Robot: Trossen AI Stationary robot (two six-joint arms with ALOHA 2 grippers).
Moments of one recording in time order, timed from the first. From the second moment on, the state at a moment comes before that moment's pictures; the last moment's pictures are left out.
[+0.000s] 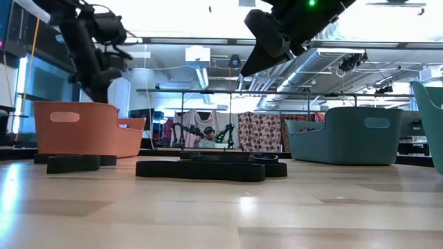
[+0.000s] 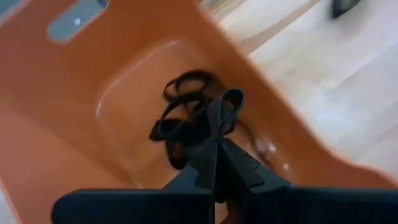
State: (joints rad) left arm 0.78 1.01 0.76 -0.80 -0.23 -0.05; right arm 0.37 1.74 1.15 -0.28 0.92 0.36
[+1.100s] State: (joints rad) left arm 0.92 1.33 0.75 -0.73 -0.14 0.06; right arm 0.35 1.74 1.15 -0.28 0.90 0.36
